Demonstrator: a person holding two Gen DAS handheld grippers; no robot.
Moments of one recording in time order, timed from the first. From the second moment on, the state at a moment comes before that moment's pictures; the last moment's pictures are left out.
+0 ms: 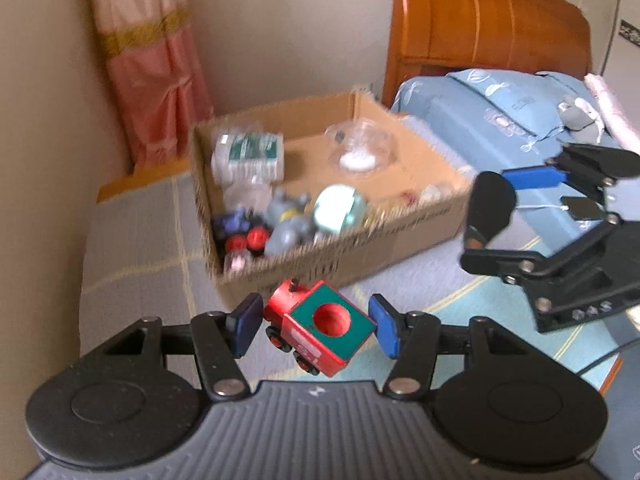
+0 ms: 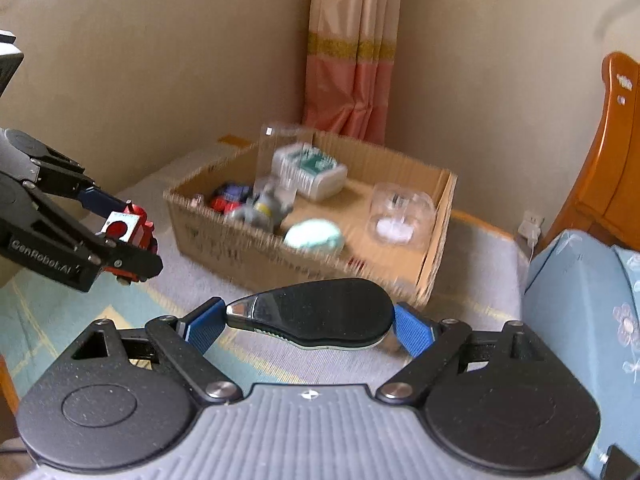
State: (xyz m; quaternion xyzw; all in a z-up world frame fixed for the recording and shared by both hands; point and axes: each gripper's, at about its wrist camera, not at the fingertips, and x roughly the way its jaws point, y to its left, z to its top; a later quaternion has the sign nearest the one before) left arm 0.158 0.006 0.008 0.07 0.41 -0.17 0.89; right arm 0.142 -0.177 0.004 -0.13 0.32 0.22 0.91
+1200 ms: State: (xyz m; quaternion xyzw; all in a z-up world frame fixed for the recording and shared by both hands) left arm 0.332 -0.077 0.032 0.11 0.40 -0.16 0.90; right arm 0.217 -0.210 0.022 -0.07 0.33 0.17 0.93
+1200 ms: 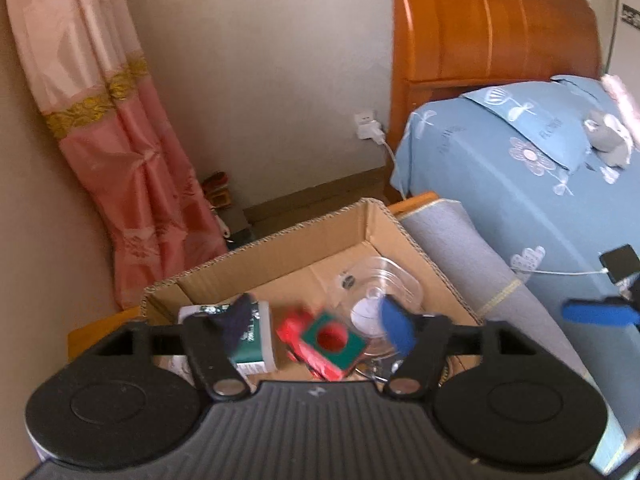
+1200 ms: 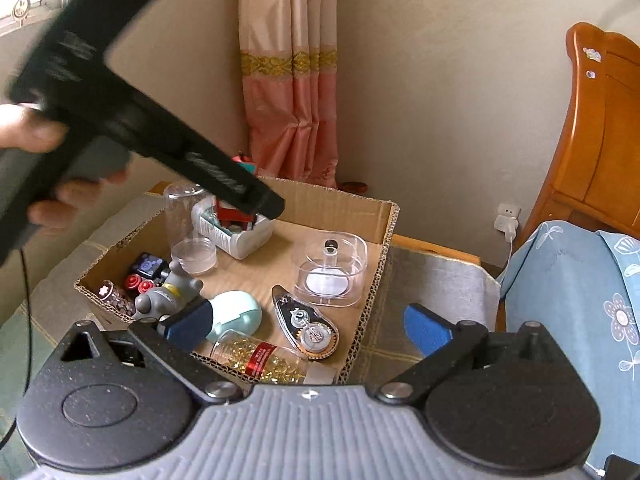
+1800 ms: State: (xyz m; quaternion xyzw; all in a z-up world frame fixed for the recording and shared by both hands) left arm 0.181 -0.029 0.082 0.08 0.29 -0.09 0.95; right arm 0.142 -0.198 0.047 -0.07 0.32 0.12 0.94
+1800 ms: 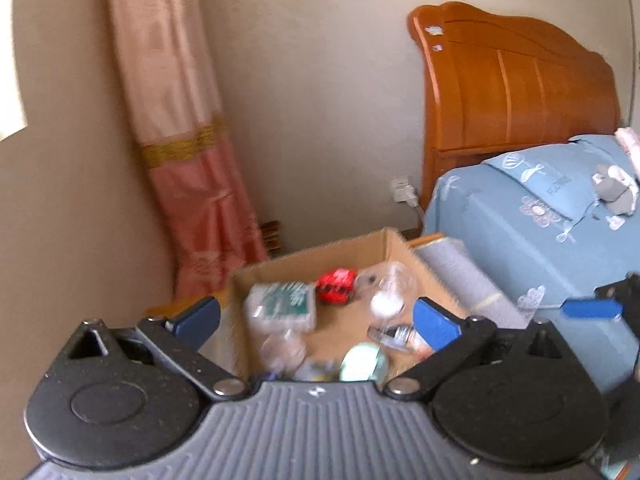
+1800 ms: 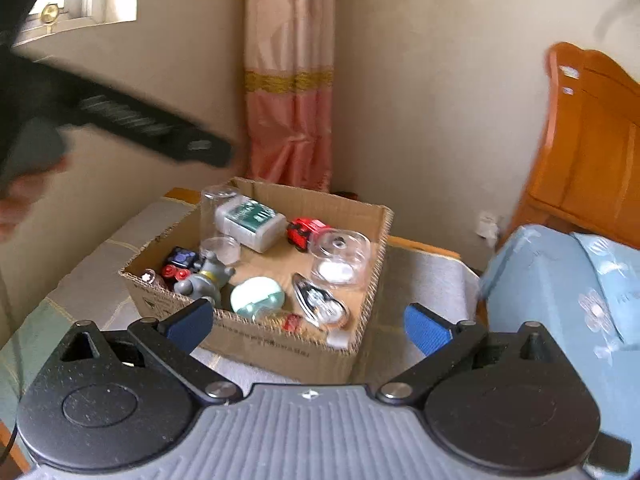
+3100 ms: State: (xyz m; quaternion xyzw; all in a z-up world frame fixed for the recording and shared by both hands) left arm 0.080 -0.007 0.043 0.03 0.35 0.03 0.93; right arm 0.070 -0.166 0.053 -0.02 0.35 0.01 0.94
